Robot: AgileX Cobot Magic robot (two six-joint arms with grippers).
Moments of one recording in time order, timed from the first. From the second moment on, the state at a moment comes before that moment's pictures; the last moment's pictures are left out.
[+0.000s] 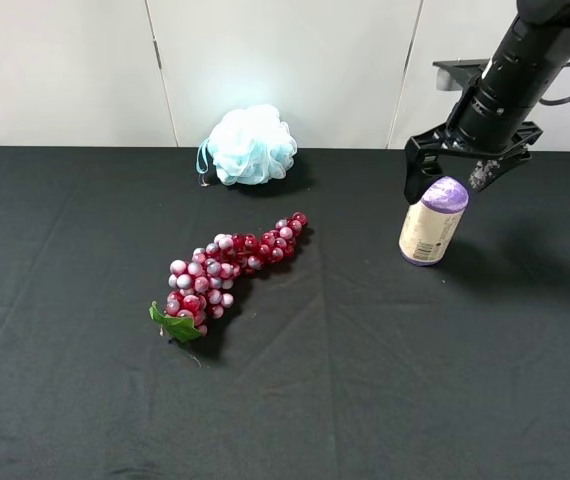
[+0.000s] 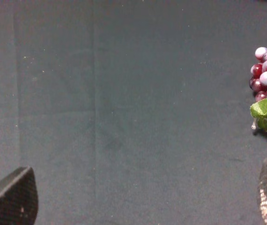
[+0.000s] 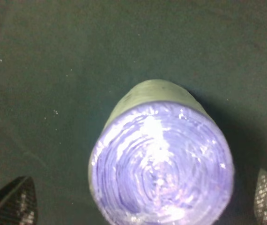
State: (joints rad) left arm -0.06 0.00 -0.49 0.01 1.06 -0.01; right arm 0.22 1.82 -1.38 0.12 0.99 -0.12
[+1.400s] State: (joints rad) left arm -0.06 0.00 -0.49 0.01 1.06 -0.01; right arm 0.22 1.94 -1.38 0.10 0.93 -0.12
